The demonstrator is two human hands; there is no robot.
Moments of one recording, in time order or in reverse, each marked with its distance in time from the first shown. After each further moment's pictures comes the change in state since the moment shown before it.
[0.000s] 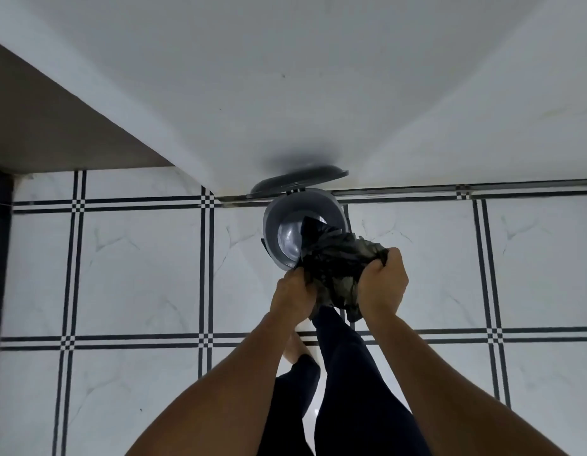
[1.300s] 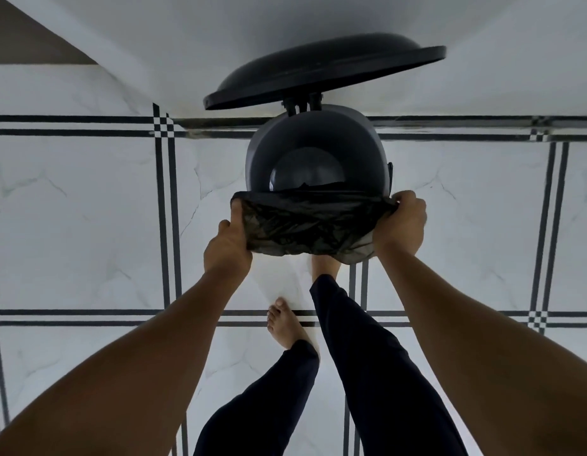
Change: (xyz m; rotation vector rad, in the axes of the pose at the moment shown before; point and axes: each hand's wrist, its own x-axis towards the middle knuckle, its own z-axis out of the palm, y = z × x) left_hand 0.193 -0.191 0.042 0.321 0.170 -0.123; right_hand 0.164 0.151 0.209 -0.435 -0.056 -0.078
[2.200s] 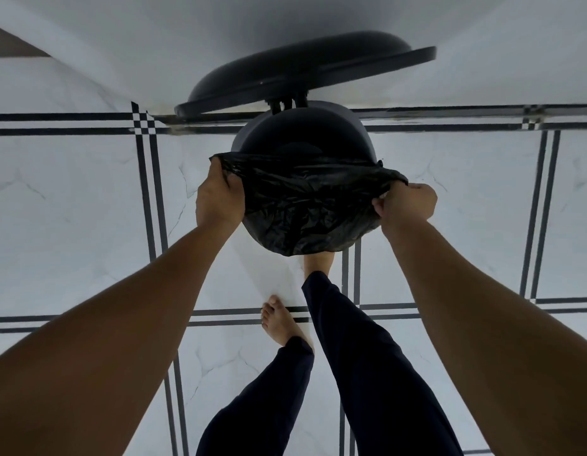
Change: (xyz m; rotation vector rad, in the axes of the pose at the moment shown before) left_hand 0.069 0.048 -0.041 -0.465 0.150 -0.085; right_hand 0.042 -0.029 -0.018 0.798 -0.030 0.619
